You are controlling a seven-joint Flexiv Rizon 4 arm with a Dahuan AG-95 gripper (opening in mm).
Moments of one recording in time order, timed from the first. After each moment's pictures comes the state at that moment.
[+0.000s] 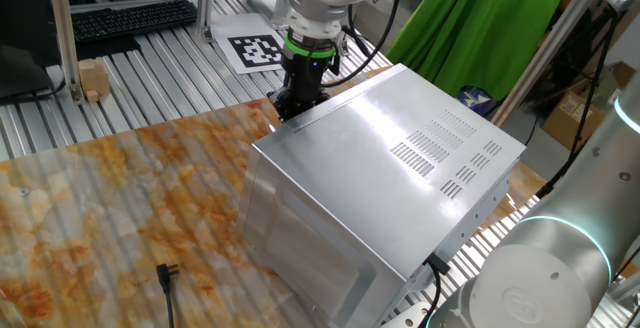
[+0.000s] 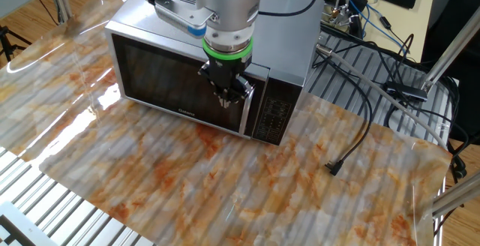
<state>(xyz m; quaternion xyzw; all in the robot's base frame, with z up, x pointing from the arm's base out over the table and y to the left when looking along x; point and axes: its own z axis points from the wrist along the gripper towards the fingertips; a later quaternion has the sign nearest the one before) 0.478 0.023 0.175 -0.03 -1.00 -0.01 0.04</state>
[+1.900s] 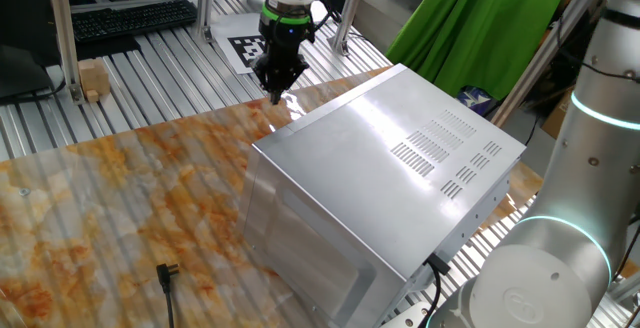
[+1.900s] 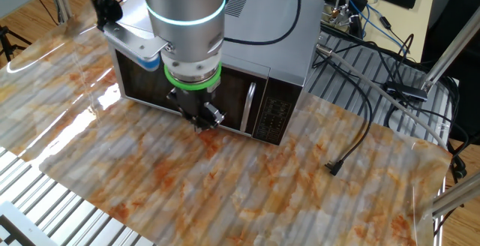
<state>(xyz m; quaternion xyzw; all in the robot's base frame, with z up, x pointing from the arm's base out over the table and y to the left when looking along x) 0.572 0.010 0.181 -0.06 -1.00 0.00 0.04</state>
